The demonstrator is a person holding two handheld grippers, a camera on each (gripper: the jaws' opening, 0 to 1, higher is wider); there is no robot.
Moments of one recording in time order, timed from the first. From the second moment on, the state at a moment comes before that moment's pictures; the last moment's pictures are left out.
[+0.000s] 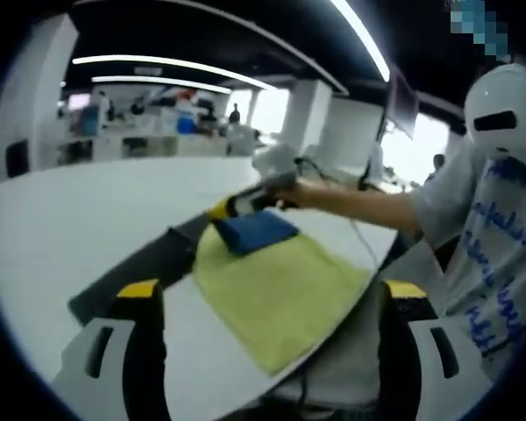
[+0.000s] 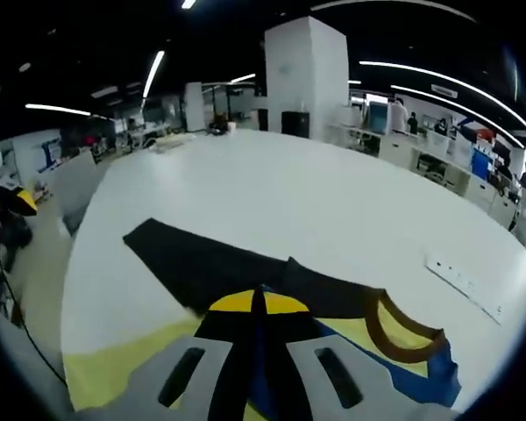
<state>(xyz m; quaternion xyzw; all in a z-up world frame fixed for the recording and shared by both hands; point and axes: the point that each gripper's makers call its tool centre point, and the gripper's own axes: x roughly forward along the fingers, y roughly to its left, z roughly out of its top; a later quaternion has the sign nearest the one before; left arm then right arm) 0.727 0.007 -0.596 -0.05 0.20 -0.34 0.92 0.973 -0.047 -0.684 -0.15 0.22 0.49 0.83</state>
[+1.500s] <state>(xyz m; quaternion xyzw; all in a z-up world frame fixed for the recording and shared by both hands) 0.722 0.026 -0.608 -0.07 0.21 -0.31 0.92 0.953 -0.029 -0.710 -0.19 0.22 0.52 0.81</state>
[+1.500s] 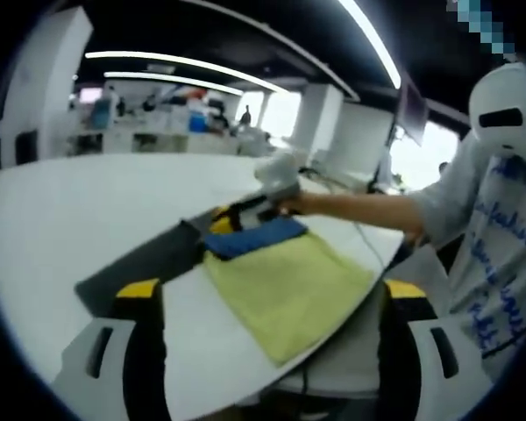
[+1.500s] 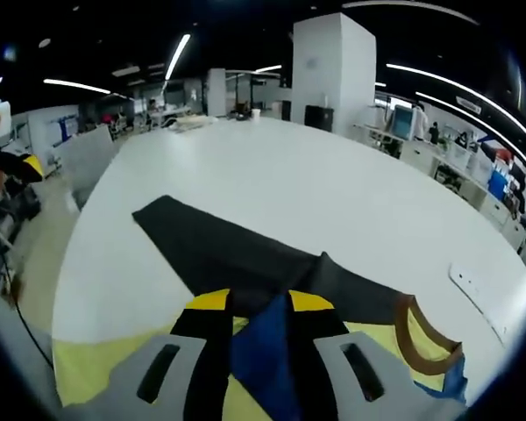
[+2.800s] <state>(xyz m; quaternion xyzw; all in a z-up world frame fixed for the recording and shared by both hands) 0.728 0.015 -0.580 -0.05 0.16 -0.34 0.93 0.931 -0.095 -0.682 -0.19 0.21 0.47 0.84</state>
